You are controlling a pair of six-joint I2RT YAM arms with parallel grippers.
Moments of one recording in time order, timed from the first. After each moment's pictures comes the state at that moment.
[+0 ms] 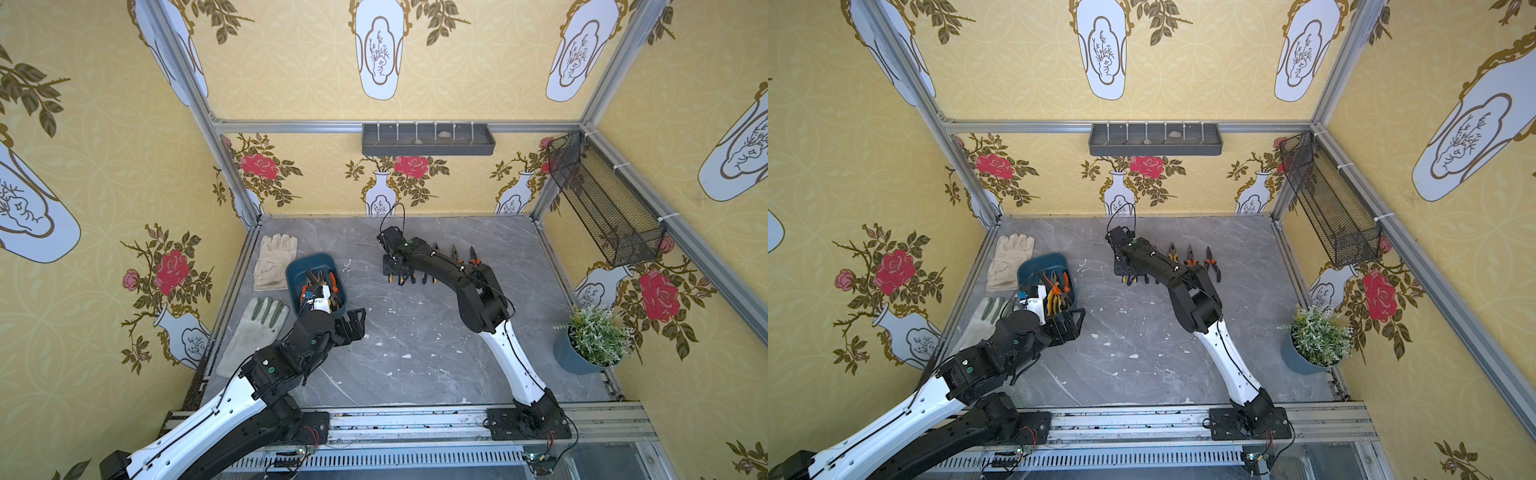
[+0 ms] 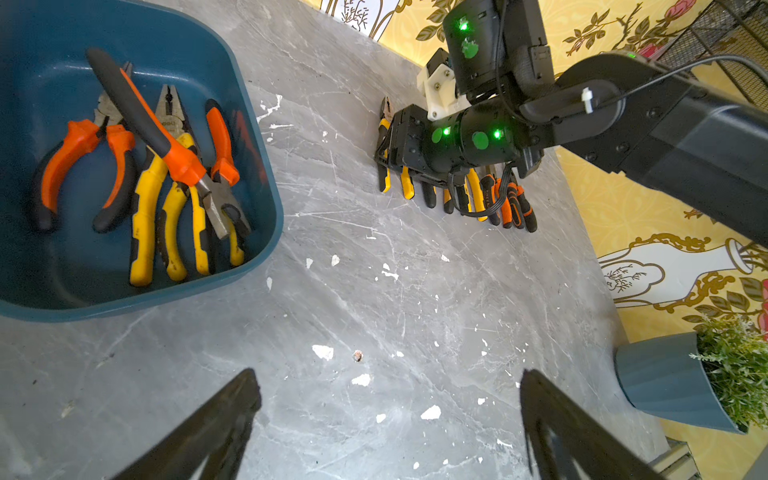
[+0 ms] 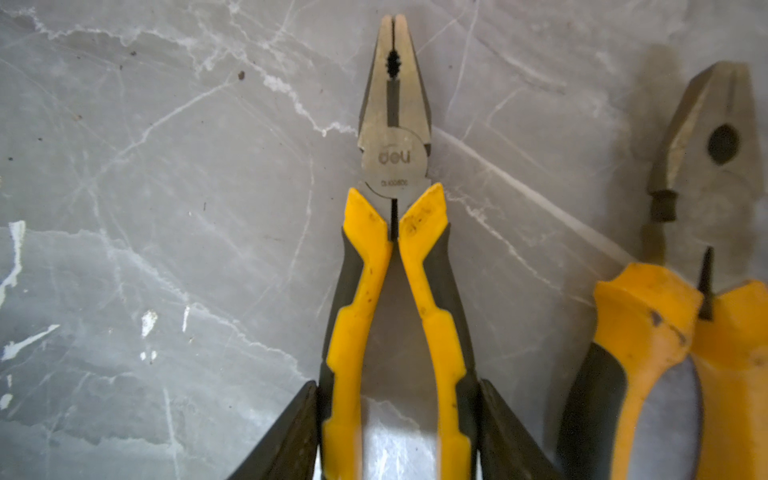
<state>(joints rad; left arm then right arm) -0.83 0.66 0.60 -0.50 -0.31 -0.82 0.75 2.49 2.12 -0.75 0.19 0.59</state>
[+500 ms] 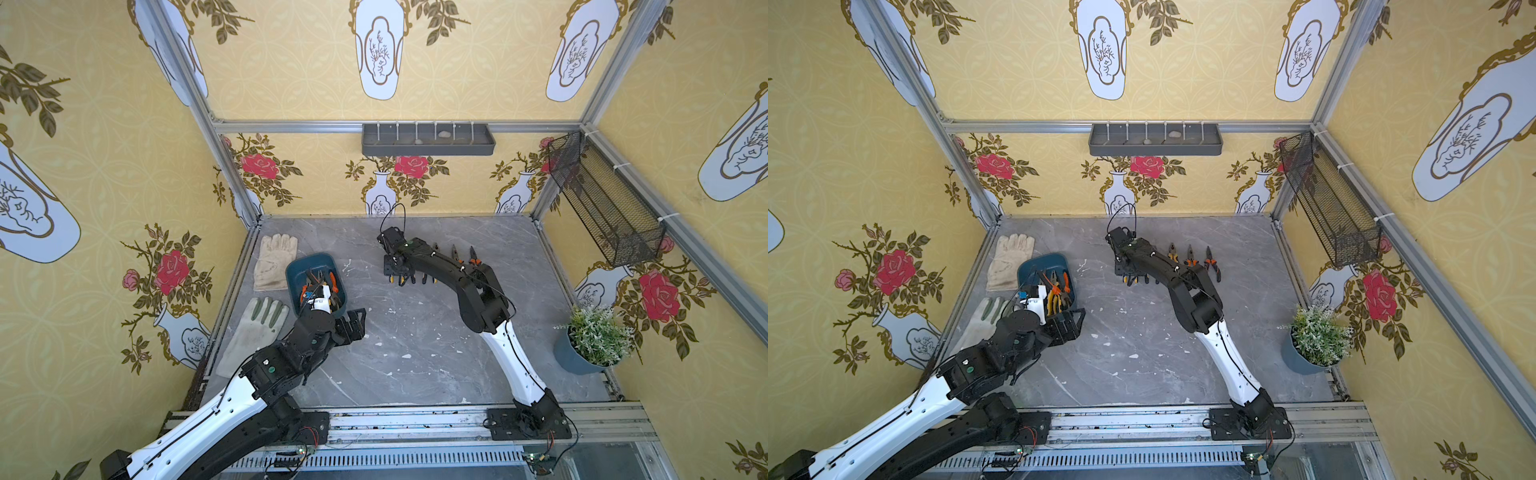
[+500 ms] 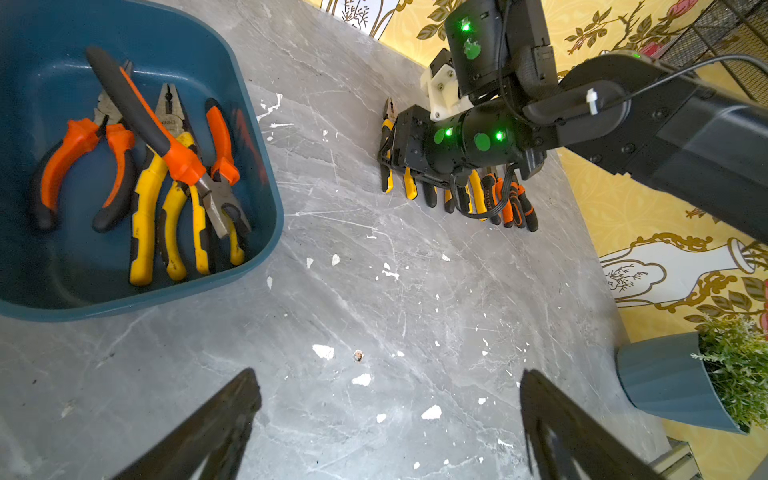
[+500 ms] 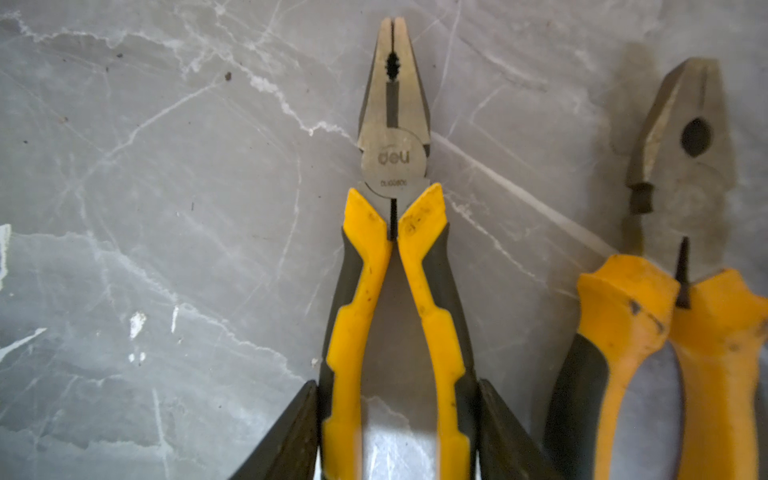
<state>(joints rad) -0.83 0.67 0.60 -0.50 -0.31 -0.82 0.75 2.48 2.10 -0.75 0.20 0.60</state>
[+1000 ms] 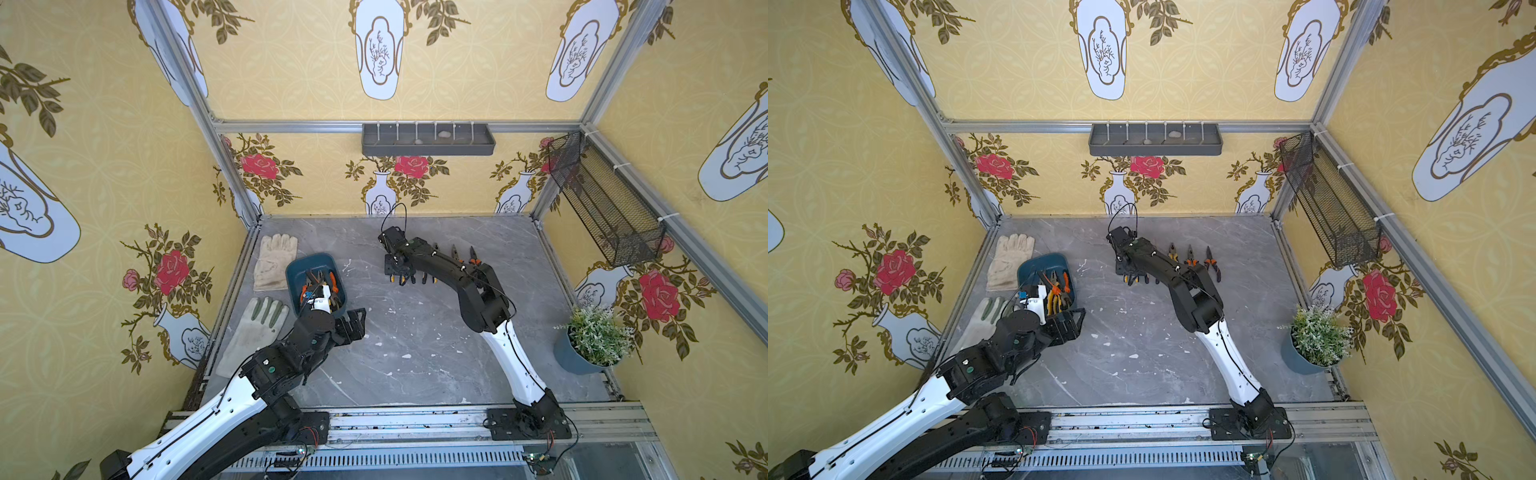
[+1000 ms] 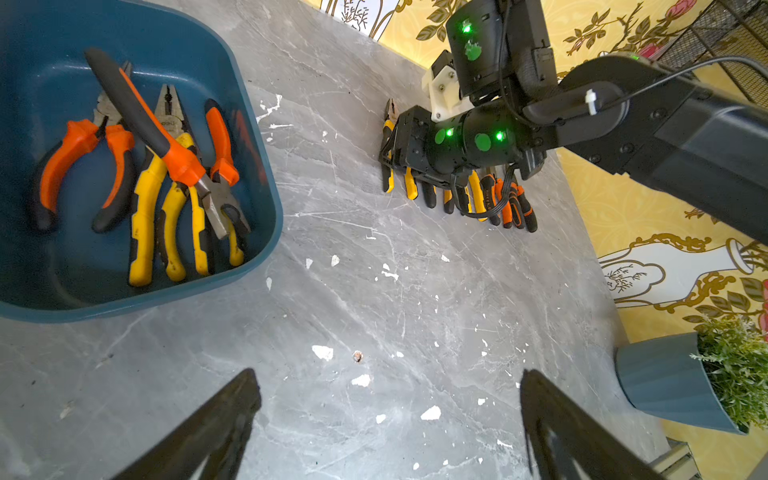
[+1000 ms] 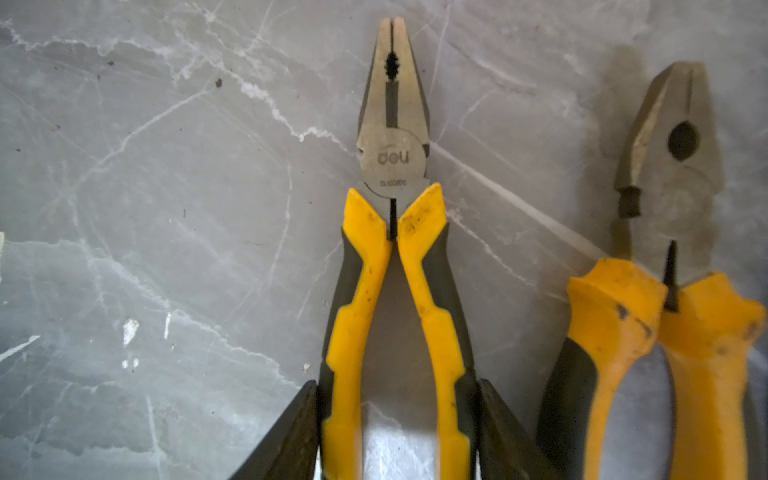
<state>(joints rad) -0.83 0.67 0.60 -0.50 -0.31 -0.82 0.75 2.48 2.10 -0.75 0.20 0.60</state>
